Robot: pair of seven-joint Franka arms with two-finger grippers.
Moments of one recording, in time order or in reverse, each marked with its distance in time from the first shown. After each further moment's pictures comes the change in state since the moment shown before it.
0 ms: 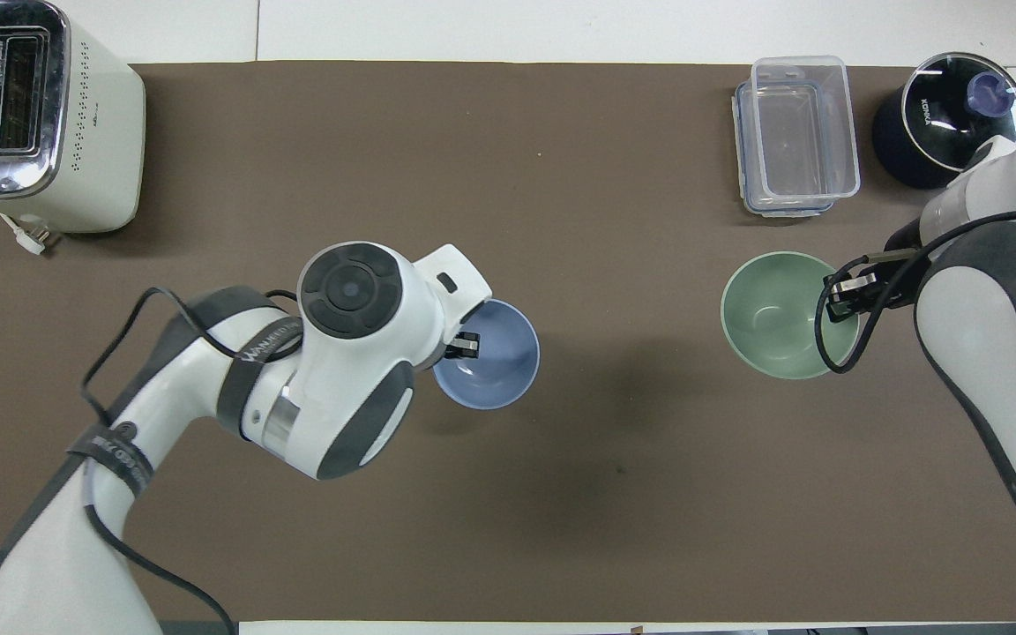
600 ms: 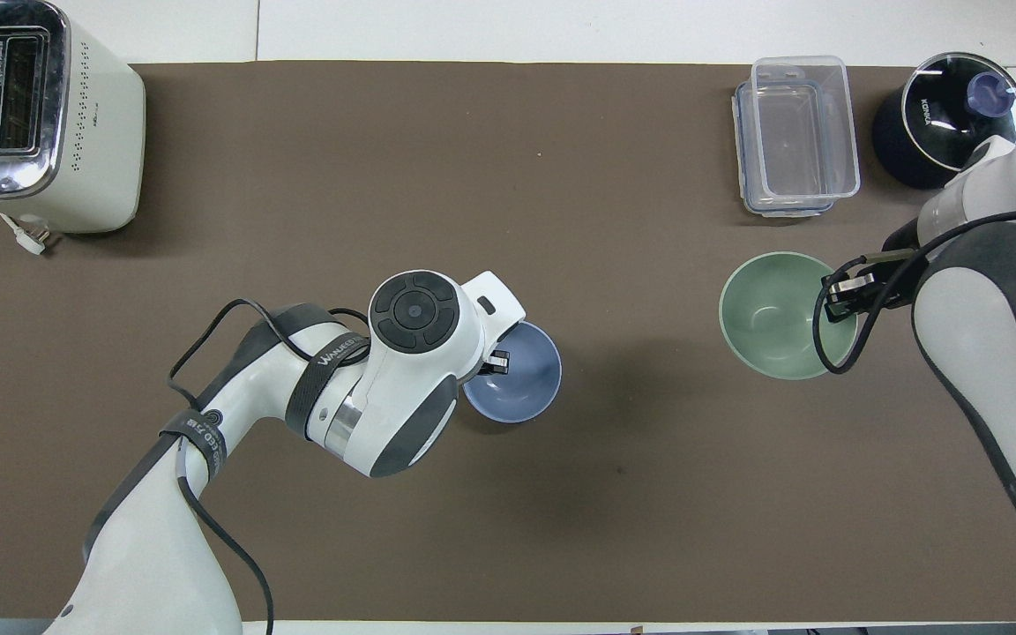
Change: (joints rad) left arm -0.033 0.085 0.003 -0.012 -0.022 0.072 -0.015; right arm 0.001 0.000 0.001 0.000 0.000 0.000 0.001
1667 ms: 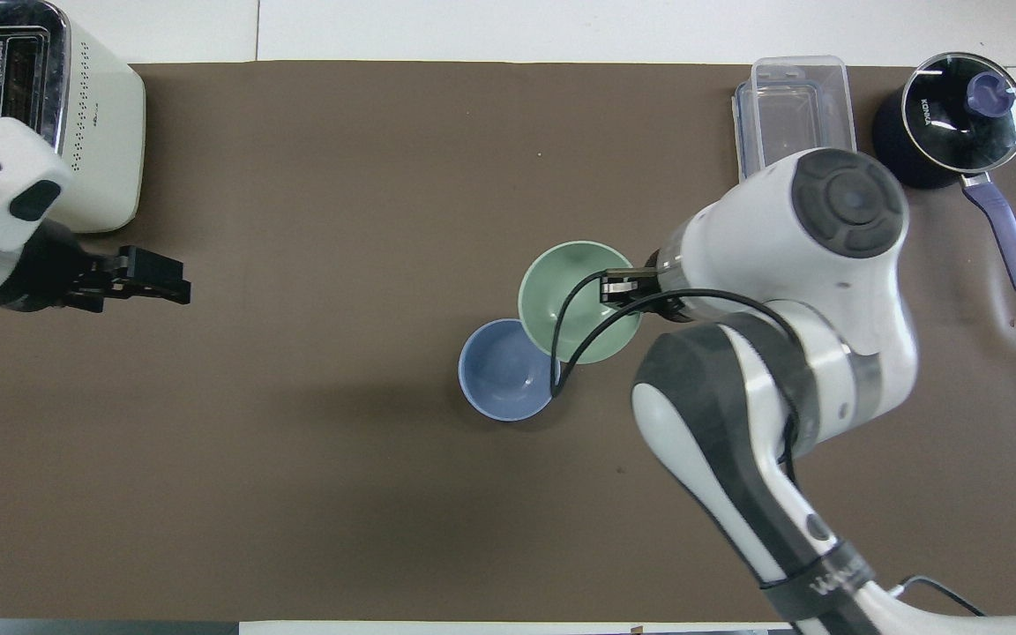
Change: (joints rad) left arm 0.551 -0.323 0.039 0.200 -0.073 -0.545 0.399; right arm 0.319 0.076 0.041 -0.080 0.073 0.379 0.445
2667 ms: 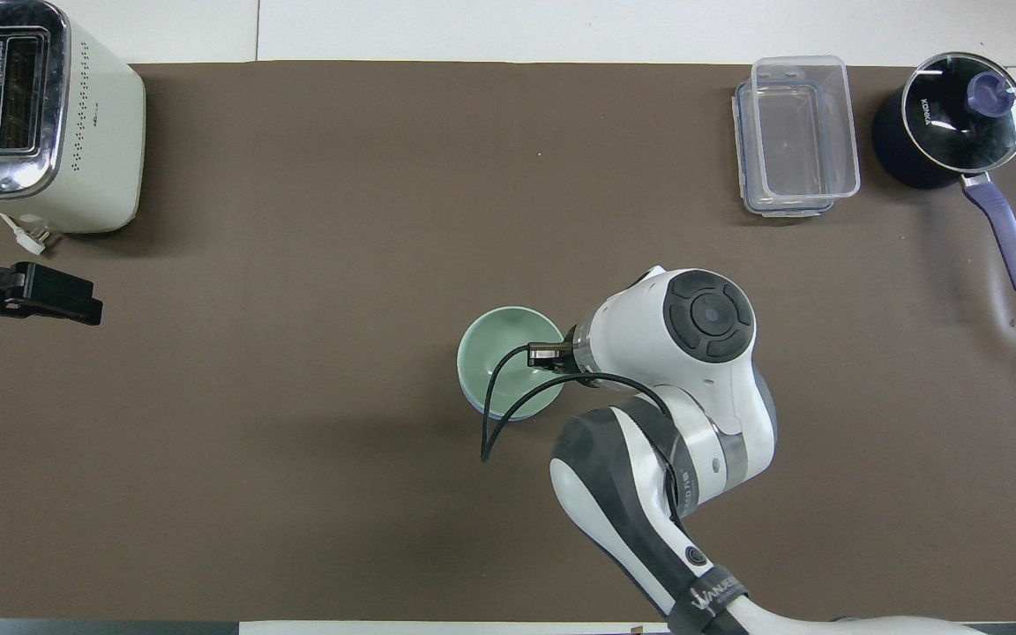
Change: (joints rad) left arm 0.030 -0.009 -0.016 0.135 0.110 -0.168 0.049; right arm 0.137 0.007 -0.001 -0.226 0.119 0.242 0.026
